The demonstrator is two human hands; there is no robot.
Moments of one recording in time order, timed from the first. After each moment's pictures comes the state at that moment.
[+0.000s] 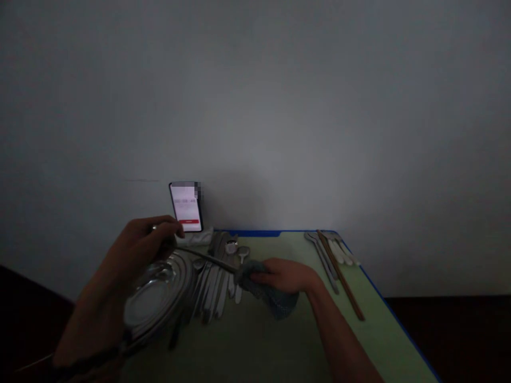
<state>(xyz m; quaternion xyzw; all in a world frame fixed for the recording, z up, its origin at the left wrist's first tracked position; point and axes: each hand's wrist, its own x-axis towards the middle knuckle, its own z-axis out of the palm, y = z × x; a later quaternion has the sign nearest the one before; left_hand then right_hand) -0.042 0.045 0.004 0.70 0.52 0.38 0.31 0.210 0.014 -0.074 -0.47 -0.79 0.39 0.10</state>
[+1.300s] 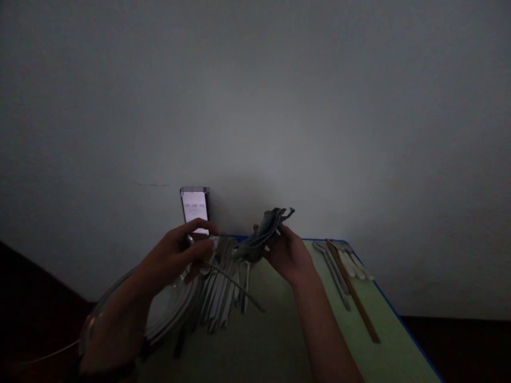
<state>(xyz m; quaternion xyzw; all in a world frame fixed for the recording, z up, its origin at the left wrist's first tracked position) -0.027 0.039 -0.004 0.74 0.38 0.34 0.44 0.190 0.042 -0.059 -0.24 -0.21 0.70 0.64</state>
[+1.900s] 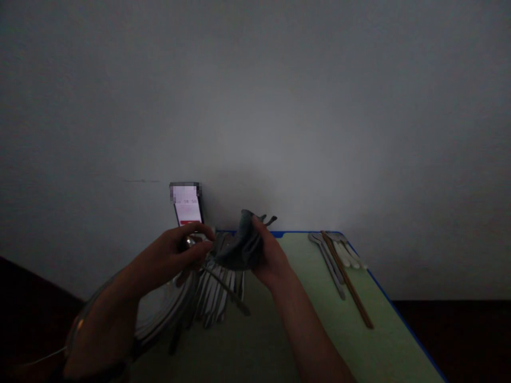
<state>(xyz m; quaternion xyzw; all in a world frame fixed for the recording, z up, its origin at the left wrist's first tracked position) -0.026 0.043 -0.010 0.78 0.43 0.25 0.39 0.153 0.035 -0.056 -0.33 -0.17 0.71 0.60</state>
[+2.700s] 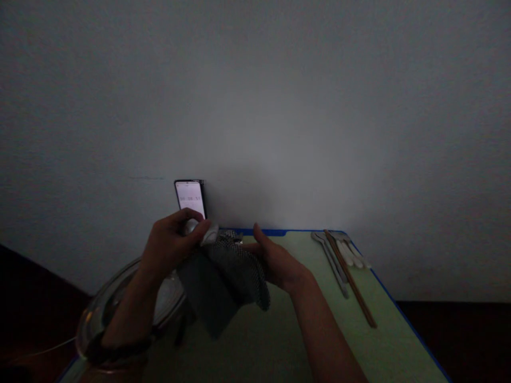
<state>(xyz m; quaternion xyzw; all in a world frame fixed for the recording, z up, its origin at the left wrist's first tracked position) -0.018 0.054 -0.018 0.73 0.48 0.46 0.15 0.173 0.016 -0.060 -0.36 -0.46 0.72 0.39</state>
